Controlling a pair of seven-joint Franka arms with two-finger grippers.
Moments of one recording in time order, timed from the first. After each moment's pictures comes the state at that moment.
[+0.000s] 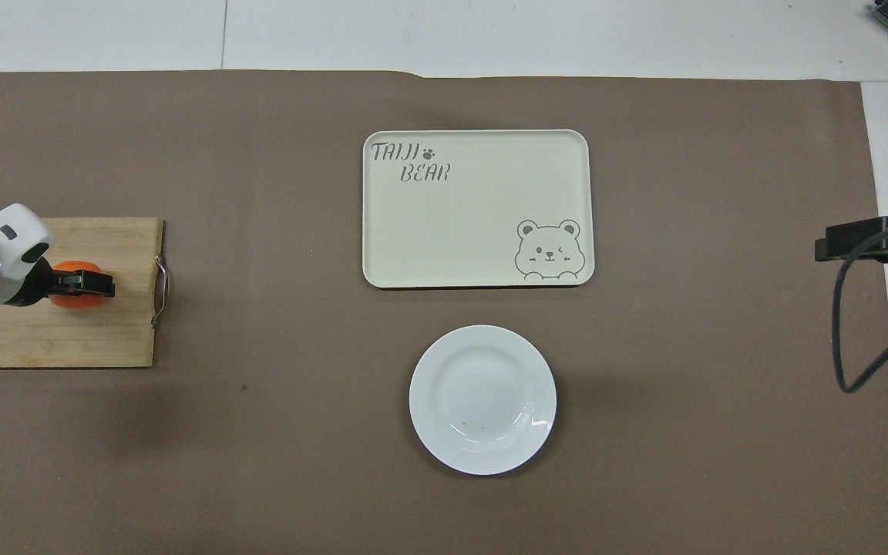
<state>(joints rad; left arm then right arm) 0.25 0.22 -0.07 -2.09 -0.02 2.30 0.23 0.08 -0.07 -0.12 -1.62 0.01 1.63 0.05</state>
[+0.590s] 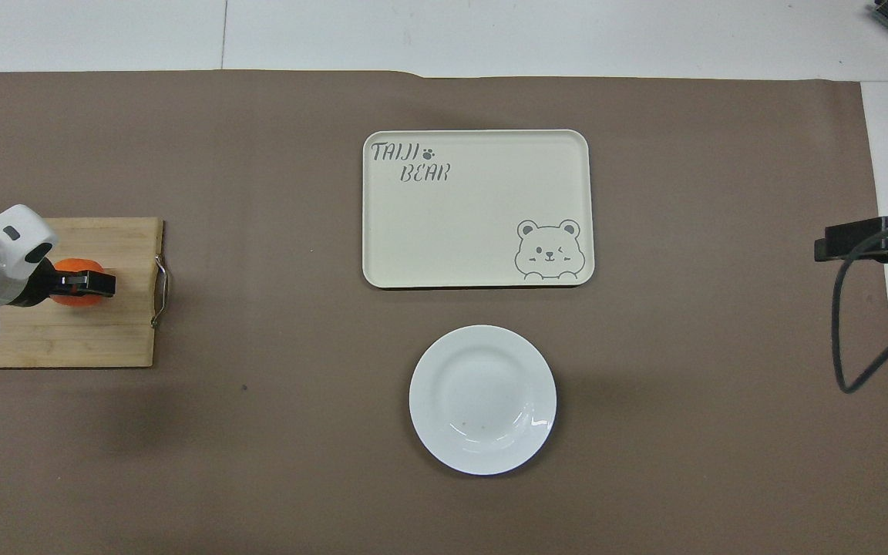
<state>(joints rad) 0.25 0.21 -0.07 -2.08 -0.02 2.28 0.21 0.08 -0.07 -0.12 -1.63 0.01 1.63 0.05</state>
